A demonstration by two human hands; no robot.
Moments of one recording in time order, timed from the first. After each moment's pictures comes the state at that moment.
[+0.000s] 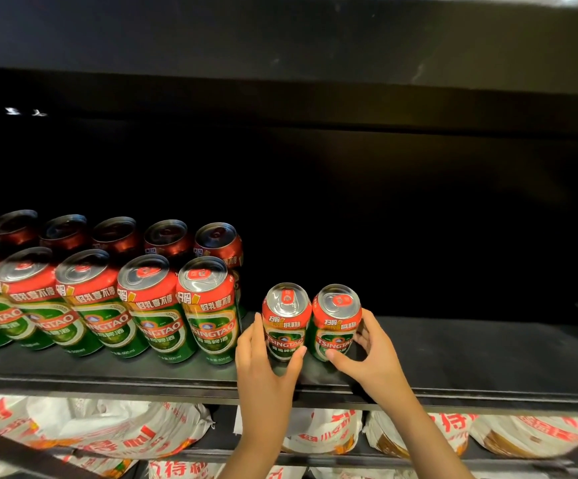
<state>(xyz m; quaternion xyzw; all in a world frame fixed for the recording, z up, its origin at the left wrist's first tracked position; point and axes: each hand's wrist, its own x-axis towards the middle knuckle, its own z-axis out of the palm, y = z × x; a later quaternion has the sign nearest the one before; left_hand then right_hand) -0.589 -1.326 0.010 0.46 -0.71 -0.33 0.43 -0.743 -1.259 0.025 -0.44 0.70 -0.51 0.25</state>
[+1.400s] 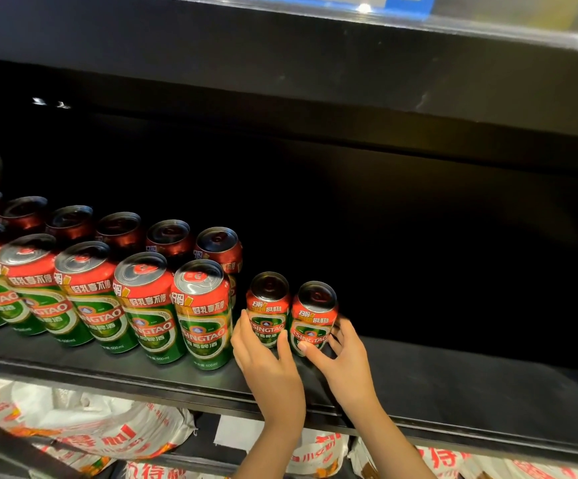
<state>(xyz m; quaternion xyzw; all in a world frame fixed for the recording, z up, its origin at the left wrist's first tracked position) -0.645 -1.326 0.018 0.53 -0.55 -0.31 0.56 -0.732 -1.290 0.029 -0.40 0.69 -0.53 0.27</state>
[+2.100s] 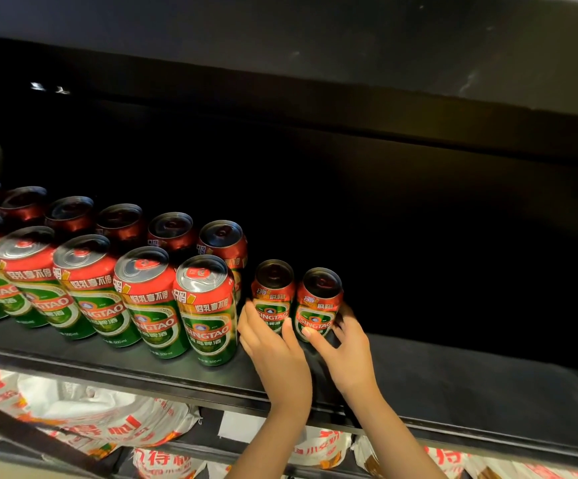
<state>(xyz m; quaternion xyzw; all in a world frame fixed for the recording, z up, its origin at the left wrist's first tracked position) -0.656 -1.341 0.019 0.57 -0.57 -0.28 0.52 -0.735 -1.307 0.024 -0.41 0.72 -0.50 0.23</state>
